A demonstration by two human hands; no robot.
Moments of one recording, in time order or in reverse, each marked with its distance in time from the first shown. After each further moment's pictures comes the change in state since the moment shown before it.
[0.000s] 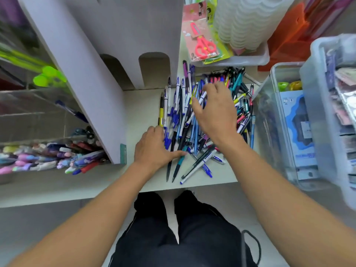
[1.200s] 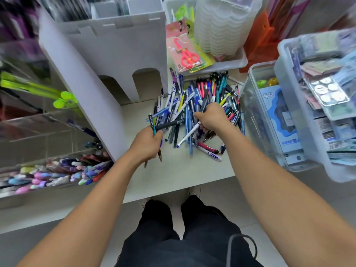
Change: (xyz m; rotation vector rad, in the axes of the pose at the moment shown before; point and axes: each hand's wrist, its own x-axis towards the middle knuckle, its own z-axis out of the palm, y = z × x) left_hand 0.013 0.006 -0.056 -0.397 -0.178 -0.119; right_hand 0.008 0.014 -0.009 0.466 -0.388 0.597
